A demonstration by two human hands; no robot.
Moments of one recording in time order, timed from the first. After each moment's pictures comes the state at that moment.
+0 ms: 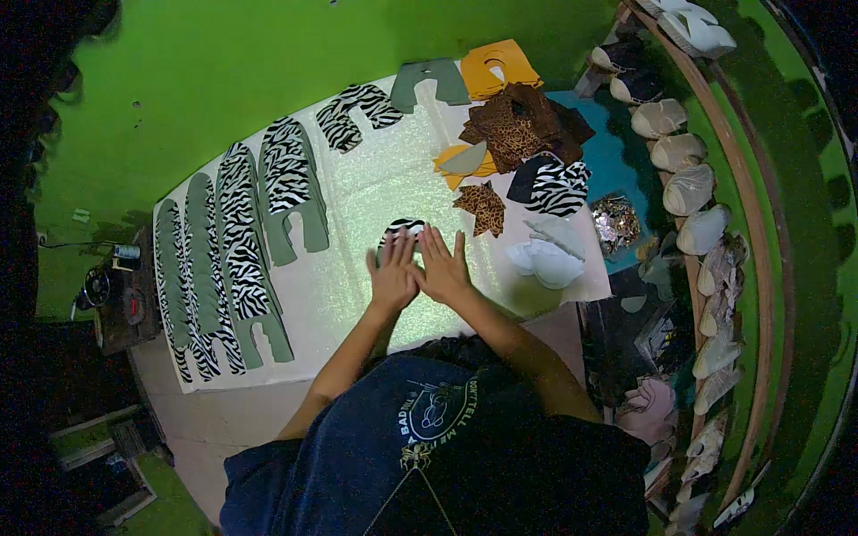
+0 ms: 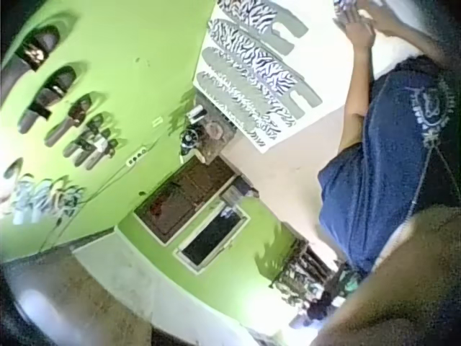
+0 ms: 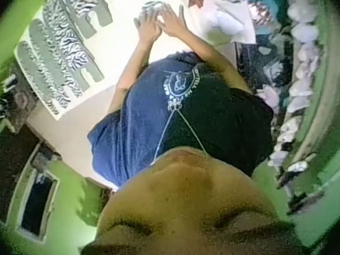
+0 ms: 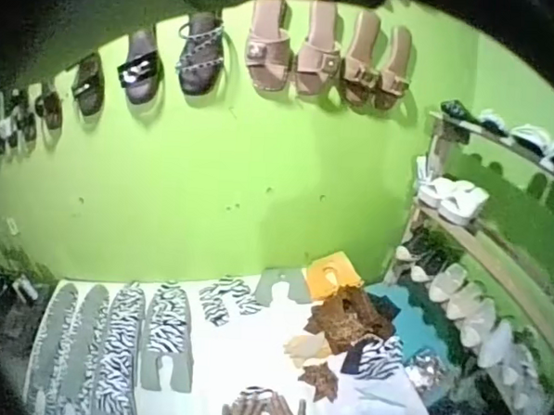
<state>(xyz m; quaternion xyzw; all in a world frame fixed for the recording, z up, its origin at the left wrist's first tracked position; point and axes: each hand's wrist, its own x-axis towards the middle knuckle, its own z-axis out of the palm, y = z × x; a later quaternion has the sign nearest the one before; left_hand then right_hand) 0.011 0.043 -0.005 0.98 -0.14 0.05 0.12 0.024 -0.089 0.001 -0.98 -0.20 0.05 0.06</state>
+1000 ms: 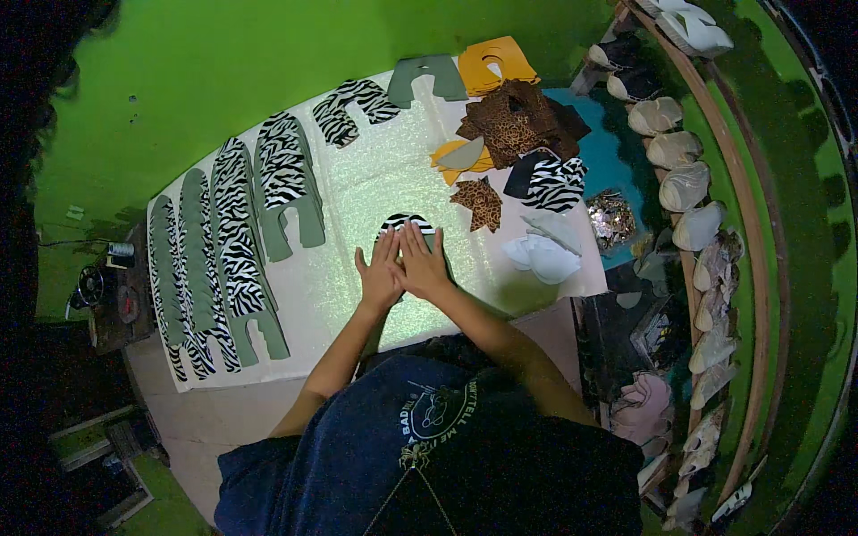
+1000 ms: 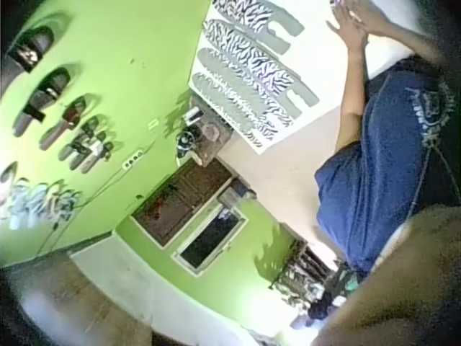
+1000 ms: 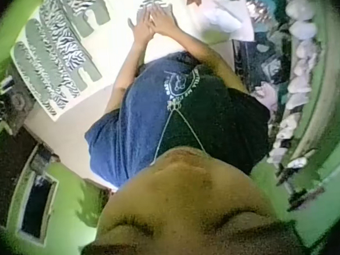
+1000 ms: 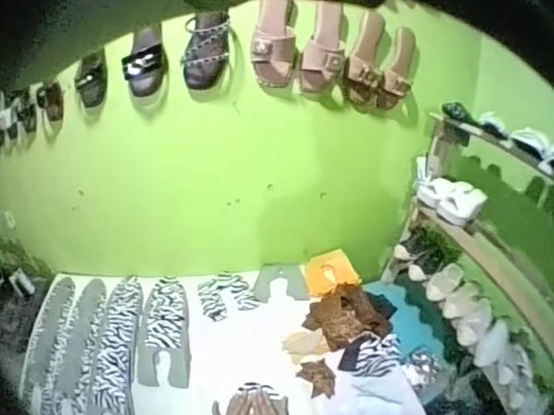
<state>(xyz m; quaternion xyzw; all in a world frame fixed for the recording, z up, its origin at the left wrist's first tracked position) 0.008 0.058 -0.014 0.97 -0.11 0.04 0.21 0.027 -0.061 -0.002 -0.96 -0.22 0.06 0.14</state>
